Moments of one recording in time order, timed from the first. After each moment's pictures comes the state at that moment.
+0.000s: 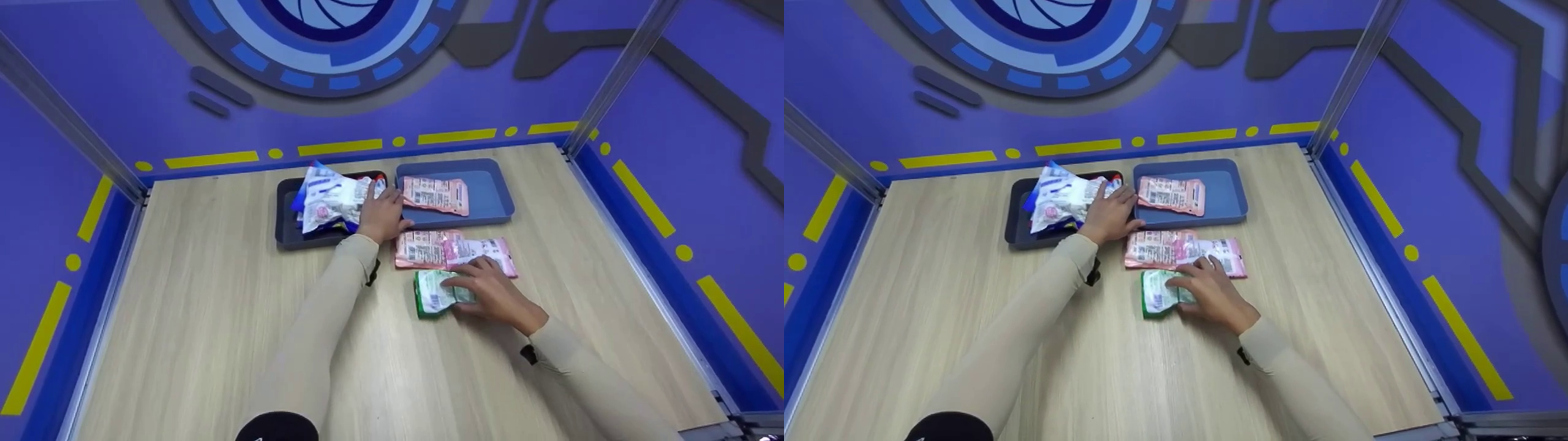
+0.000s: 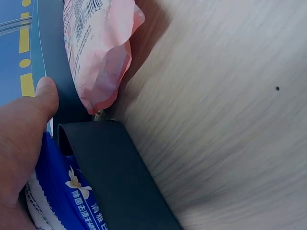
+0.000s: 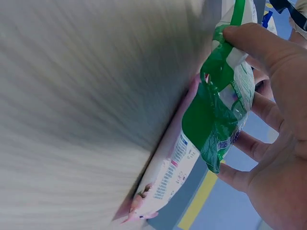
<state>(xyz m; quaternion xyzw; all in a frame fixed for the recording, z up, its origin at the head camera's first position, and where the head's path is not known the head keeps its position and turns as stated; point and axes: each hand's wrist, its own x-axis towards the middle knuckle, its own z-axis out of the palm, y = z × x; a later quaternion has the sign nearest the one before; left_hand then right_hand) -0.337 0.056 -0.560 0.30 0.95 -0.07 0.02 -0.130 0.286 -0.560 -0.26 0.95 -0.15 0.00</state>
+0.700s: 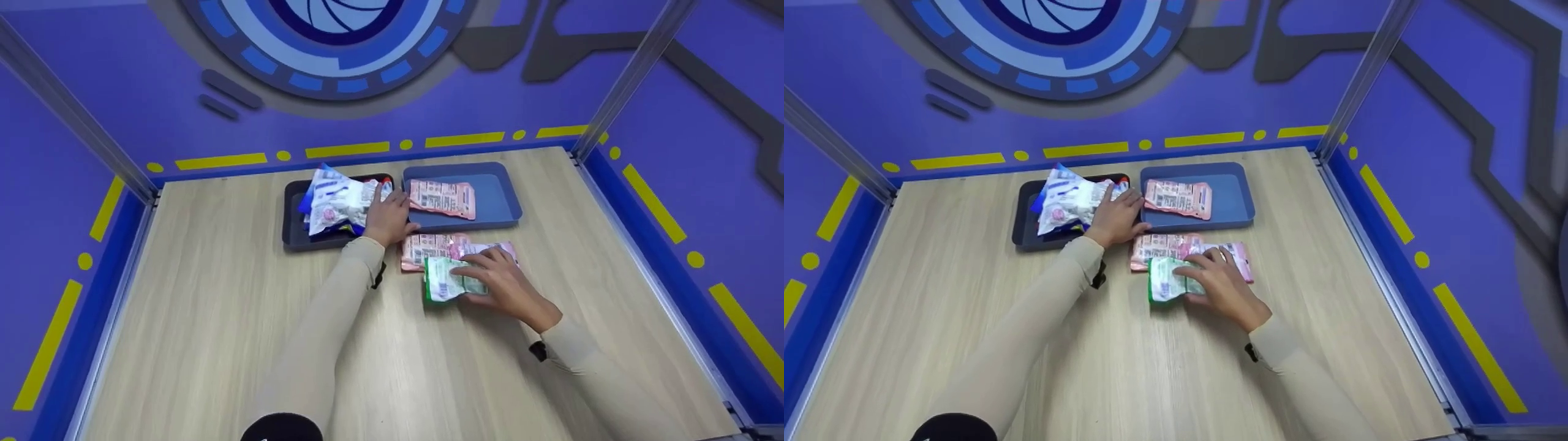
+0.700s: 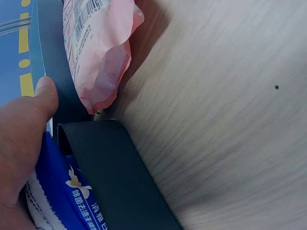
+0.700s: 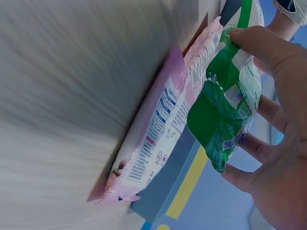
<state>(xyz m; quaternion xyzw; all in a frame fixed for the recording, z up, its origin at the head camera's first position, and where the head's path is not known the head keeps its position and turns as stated) -0.337 0.056 -0.559 0.29 0.95 -0.07 0.02 -0.142 0.293 -0.542 -0.27 0.95 -0.14 -0.07</state>
